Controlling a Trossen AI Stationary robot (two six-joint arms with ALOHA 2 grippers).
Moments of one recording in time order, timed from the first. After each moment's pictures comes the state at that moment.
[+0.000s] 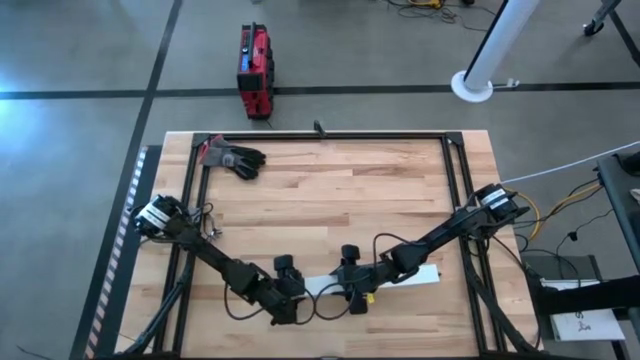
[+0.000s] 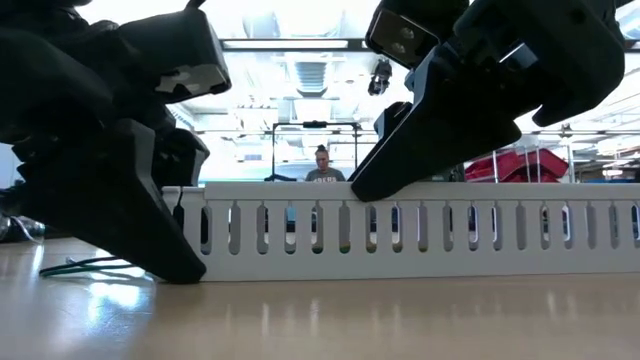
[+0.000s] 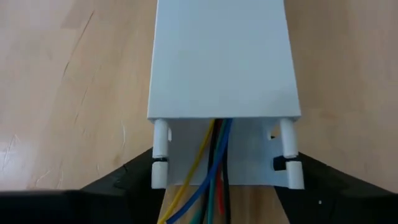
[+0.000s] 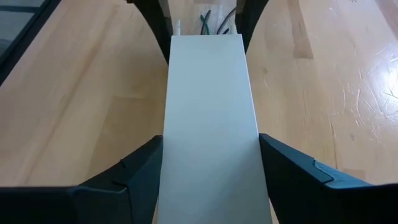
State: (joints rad) left arm -0.62 1.91 0.98 -0.13 -0.43 -0.59; right arm 0.43 1.95 0.96 0.23 0.23 0.23
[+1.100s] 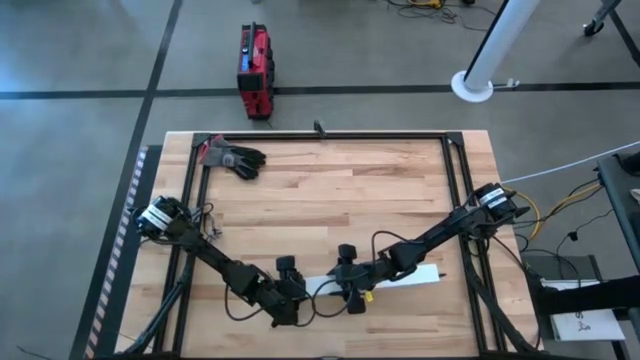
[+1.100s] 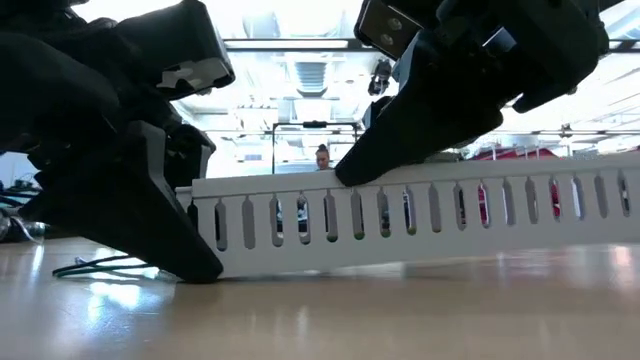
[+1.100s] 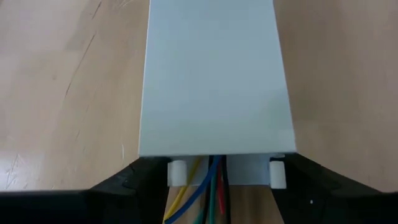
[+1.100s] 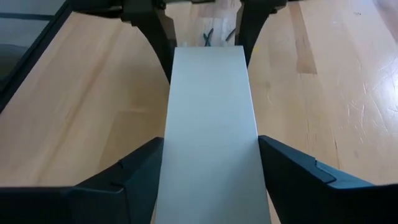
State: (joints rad) left arm -0.61 1.91 0.98 -0.05 -0.49 -0.52; right arm 0.40 1.95 0.98 0.27 0.20 0.21
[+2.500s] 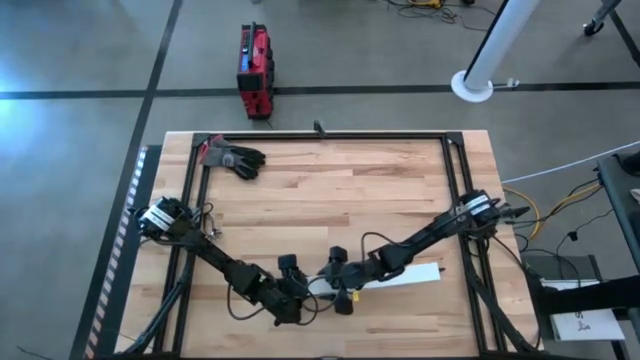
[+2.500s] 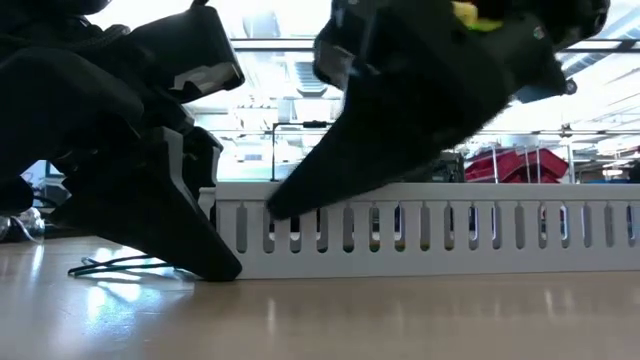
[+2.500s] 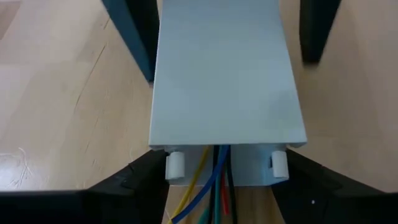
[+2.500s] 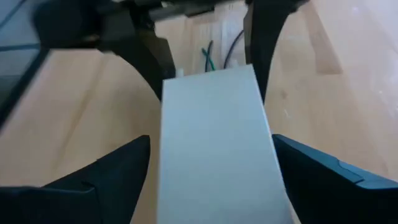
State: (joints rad) left arm -0.60 1.91 0.98 -0.03 -0.51 -0.52; right arm 0.38 2.07 1.04 0.37 0.14 0.31
